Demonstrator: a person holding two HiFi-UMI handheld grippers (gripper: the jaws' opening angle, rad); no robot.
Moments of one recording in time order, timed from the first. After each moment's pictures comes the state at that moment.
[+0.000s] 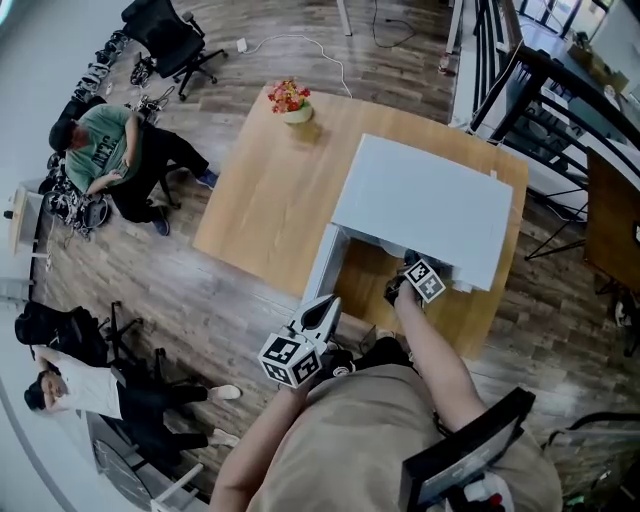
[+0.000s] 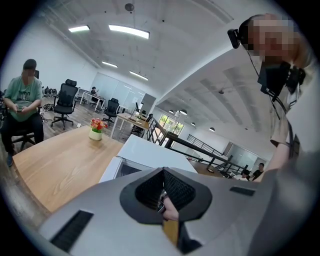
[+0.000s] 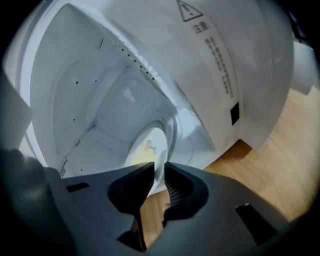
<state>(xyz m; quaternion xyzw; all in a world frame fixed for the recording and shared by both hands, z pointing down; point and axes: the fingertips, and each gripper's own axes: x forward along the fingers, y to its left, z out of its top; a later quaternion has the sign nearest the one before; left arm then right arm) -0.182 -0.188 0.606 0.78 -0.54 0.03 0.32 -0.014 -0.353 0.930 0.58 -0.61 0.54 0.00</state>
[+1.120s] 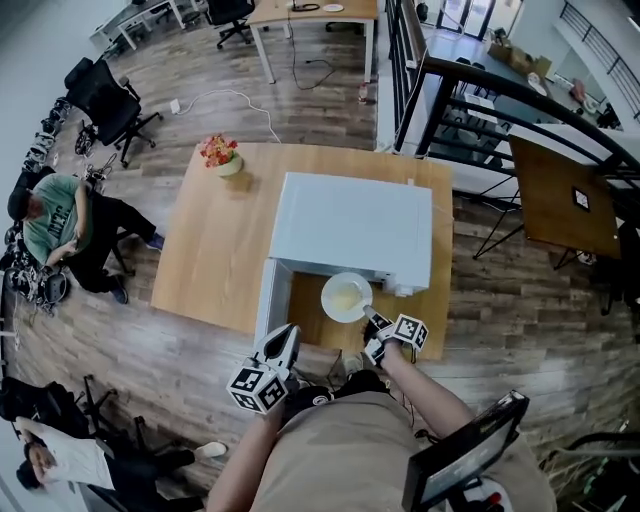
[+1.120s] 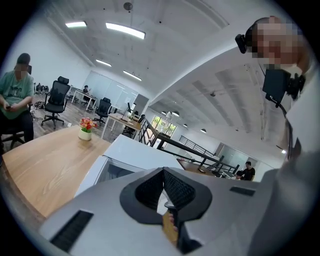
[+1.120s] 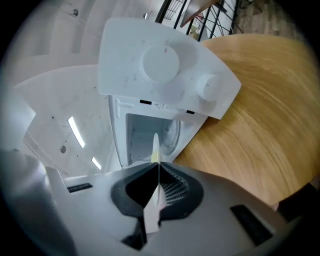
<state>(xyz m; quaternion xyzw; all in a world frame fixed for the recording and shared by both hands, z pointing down) -0.148 -0.176 0.598 0.80 -0.51 0.02 0.31 0.029 -0.233 0.843 0.36 -0.62 0.69 -0.12</state>
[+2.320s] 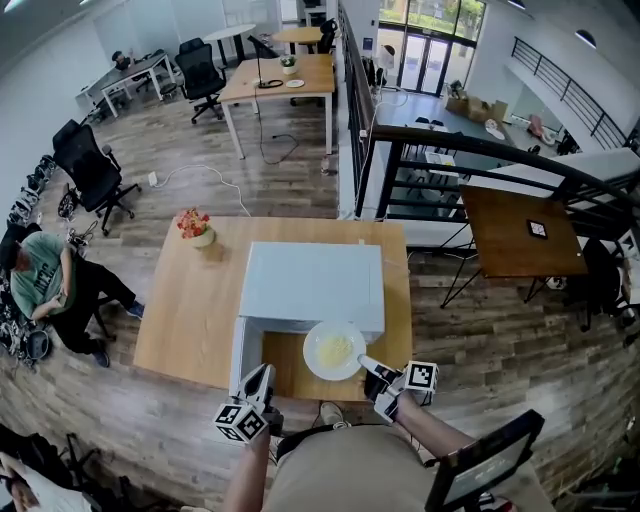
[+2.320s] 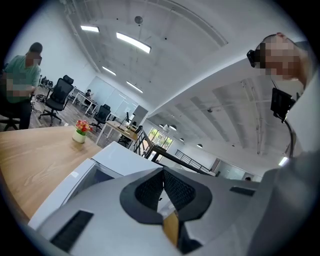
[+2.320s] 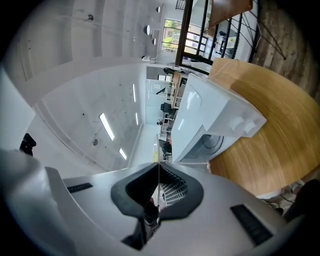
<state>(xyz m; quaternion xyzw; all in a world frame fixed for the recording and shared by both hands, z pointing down) -0.130 -0.186 0.581 0.81 -0.51 -0.08 0.29 0.099 -0.210 0.630 0.26 -0.71 0.63 -0.17</state>
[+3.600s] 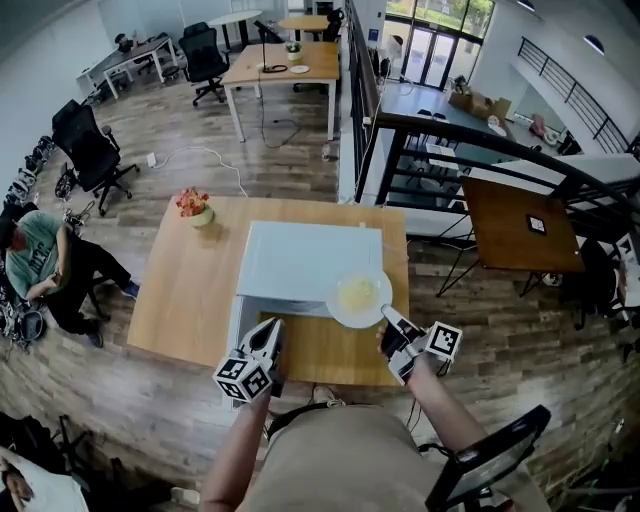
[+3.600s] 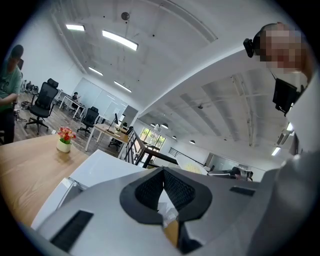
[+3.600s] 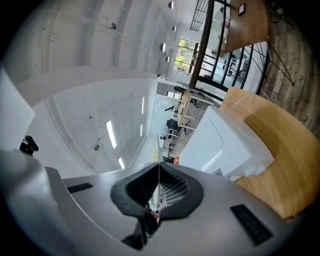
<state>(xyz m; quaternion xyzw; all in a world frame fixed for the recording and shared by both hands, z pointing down) -0.097 -0.235 0.546 0.84 -0.47 -0.06 0.24 0.159 -0.267 0.563 0.33 -0.73 0.56 -0.22</state>
